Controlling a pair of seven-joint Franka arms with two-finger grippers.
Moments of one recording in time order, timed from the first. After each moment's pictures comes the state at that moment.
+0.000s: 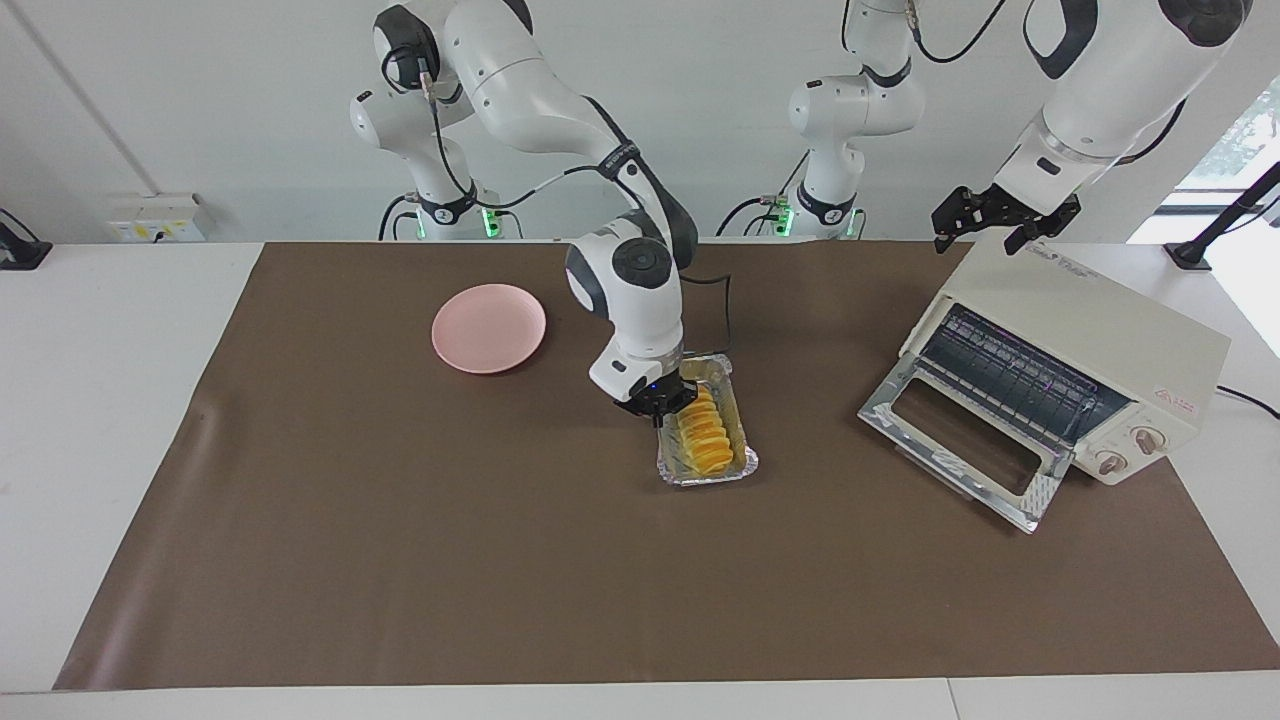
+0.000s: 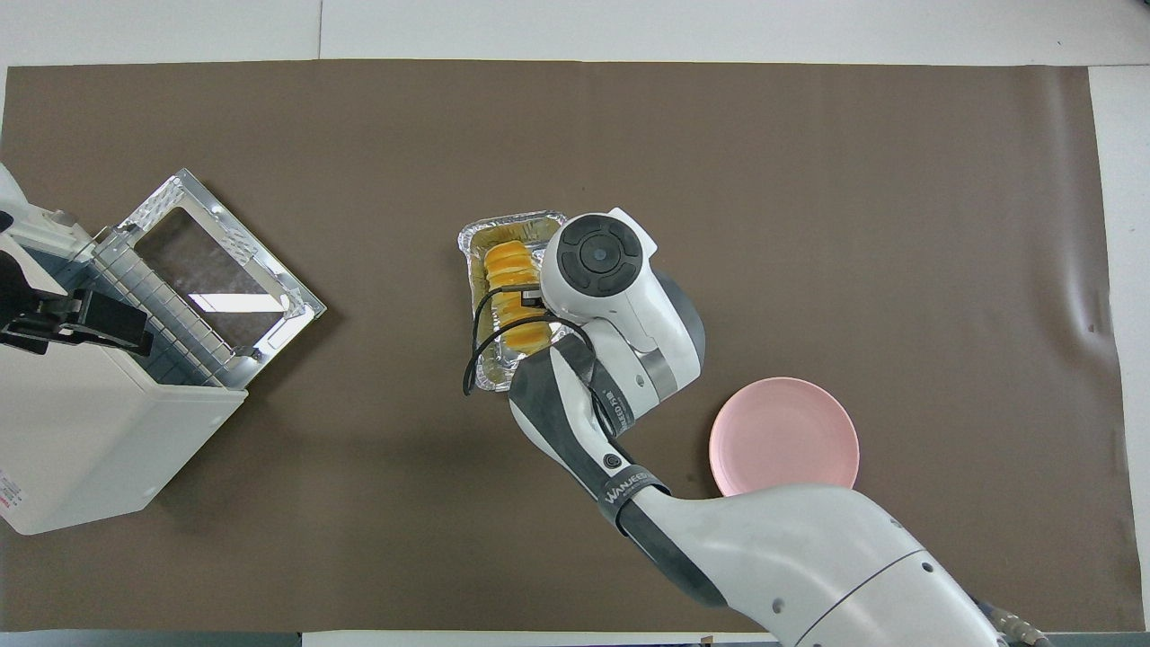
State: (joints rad) left arm -0.02 -0.05 -0.06 -1.63 -0.01 1.40 0.03; right arm 0.61 0.54 -0.05 -1.62 0.09 2.26 0.55
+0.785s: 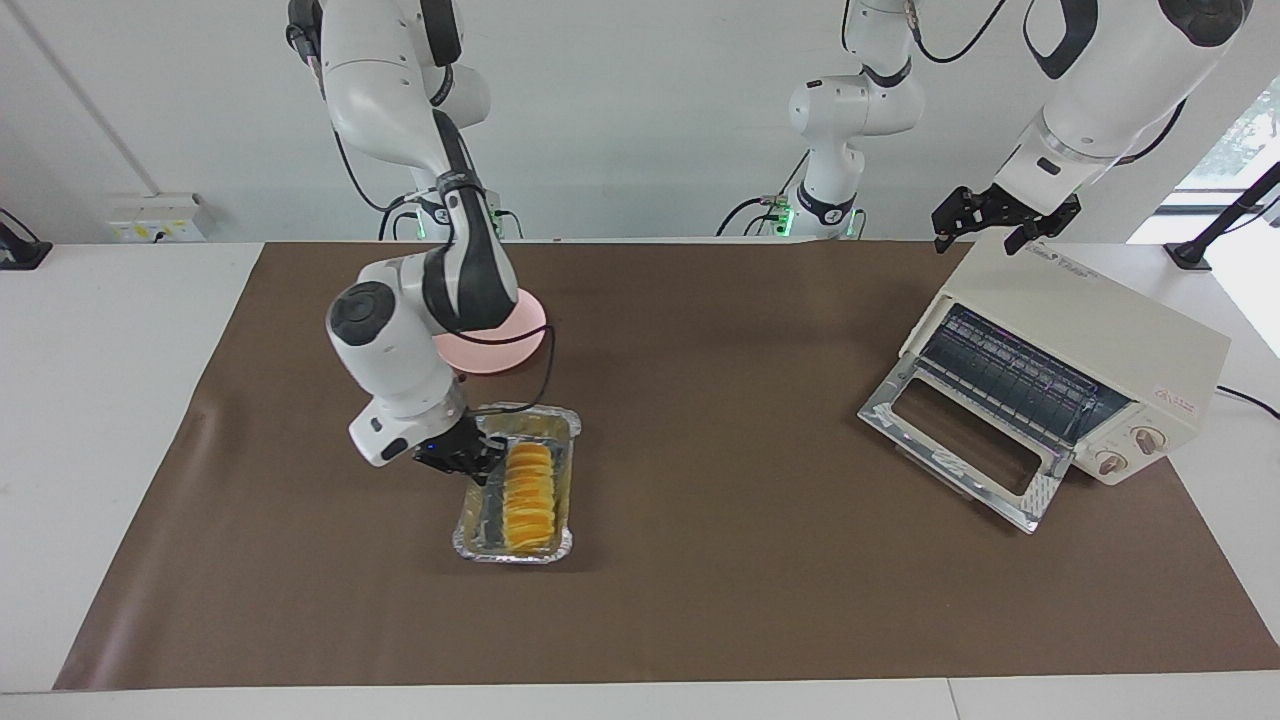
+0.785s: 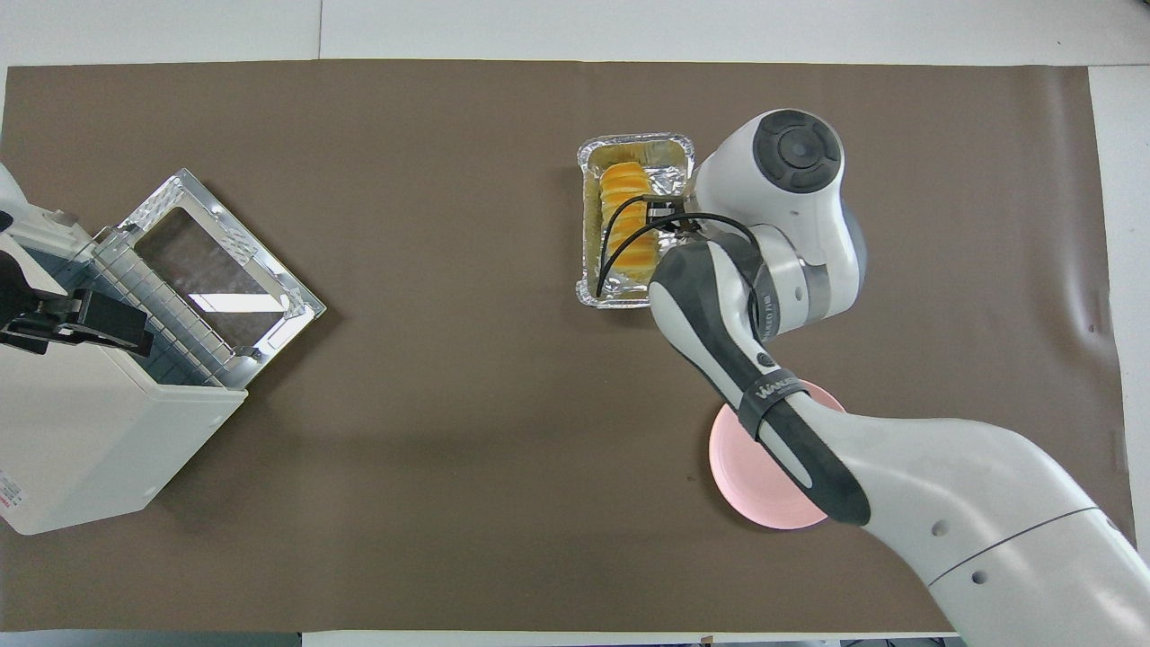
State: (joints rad) left arm -0.02 -0.05 -0.06 -1.63 -0.01 1.40 0.03; right arm 0.16 0.44 -0.06 -1.70 0.21 2.20 0.07
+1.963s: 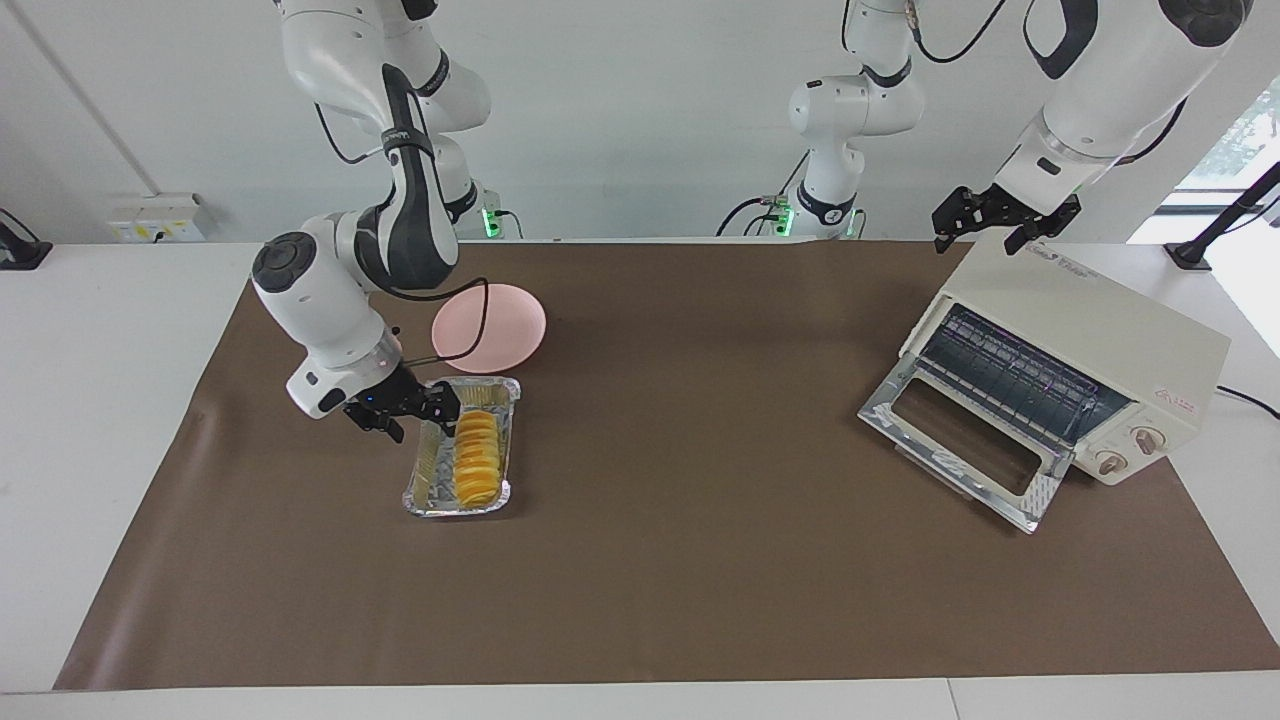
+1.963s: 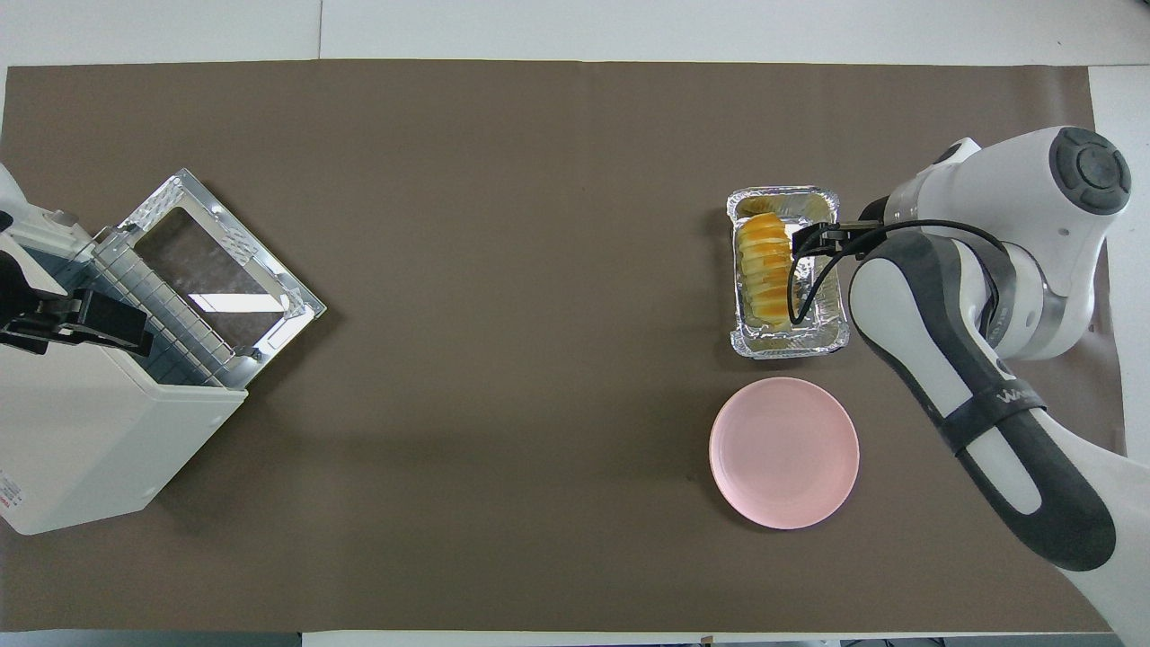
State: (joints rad) left arm -0.02 -0.05 -0.06 -1.63 -0.01 1.40 0.03; right arm 0.14 0.25 -0.05 -1.91 0.21 2.23 -0.02
